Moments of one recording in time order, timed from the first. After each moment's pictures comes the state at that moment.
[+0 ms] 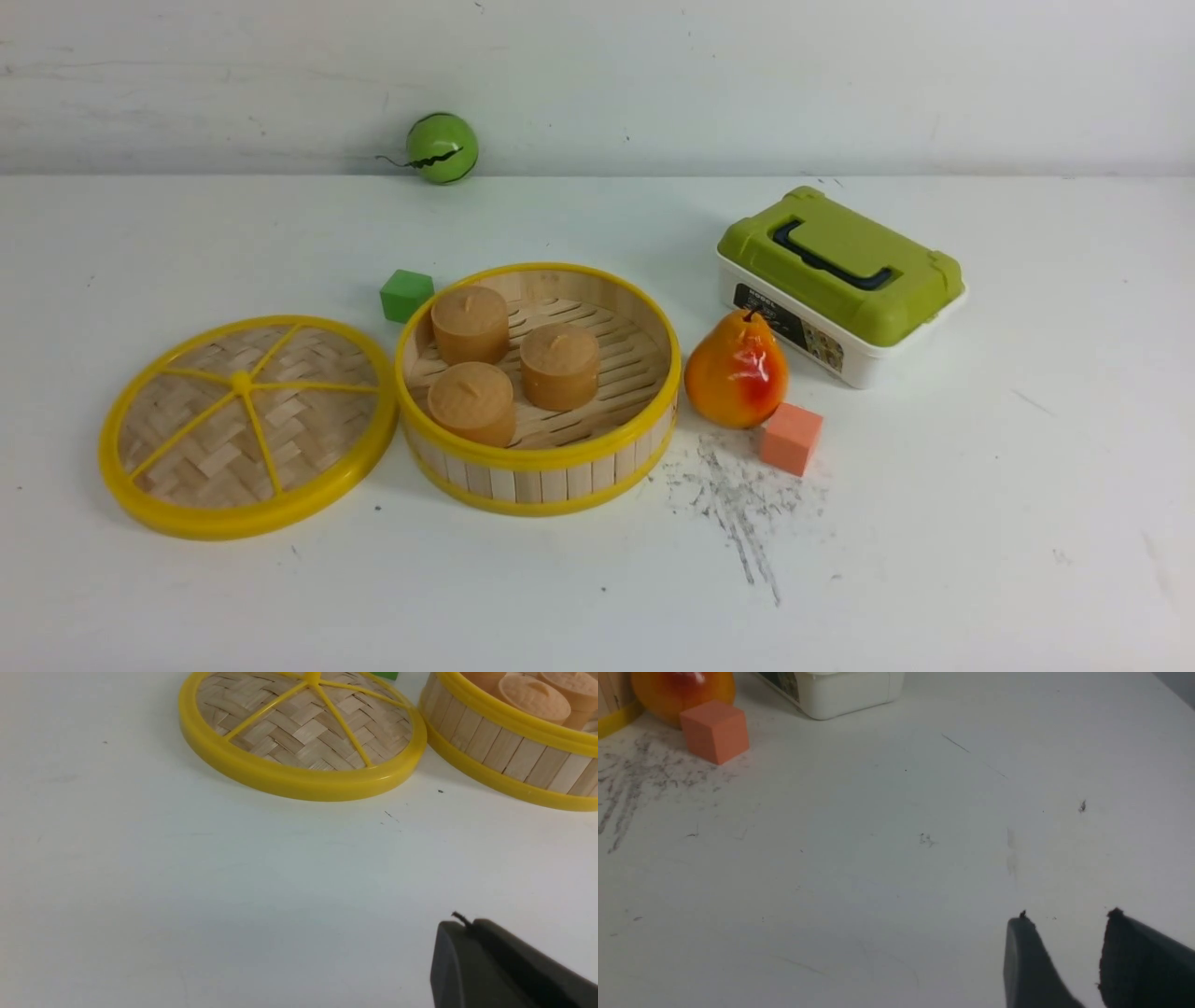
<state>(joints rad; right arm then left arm) -0.04 -0.02 0.02 -0.02 0.39 -0.03 -0.06 -0.01 0.03 -0.07 0.40 -0.09</state>
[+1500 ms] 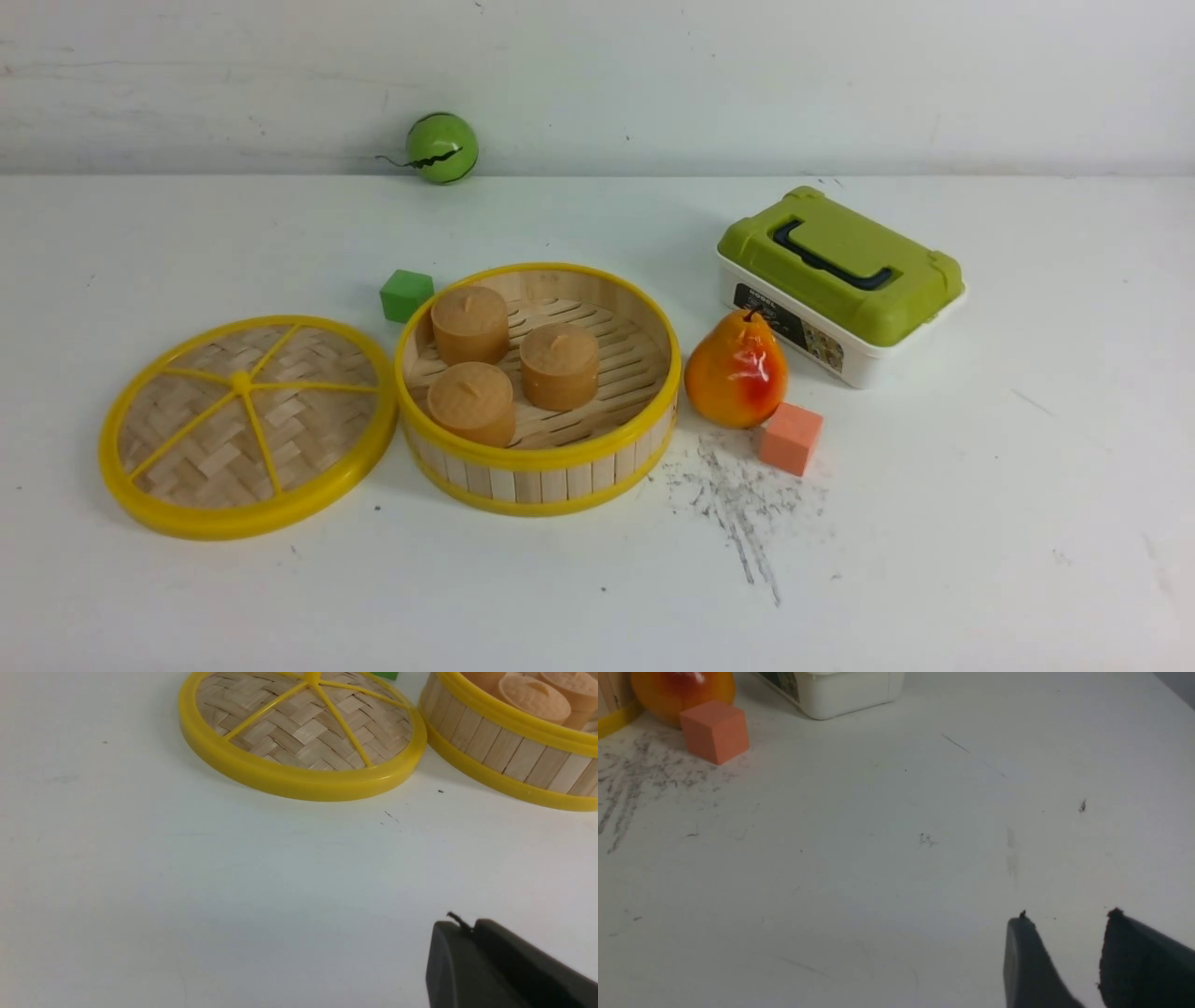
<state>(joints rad) -0.04 -0.02 0.02 -0.02 0.39 -0.03 -0.06 -0.01 0.03 -0.07 0.40 -0.09</state>
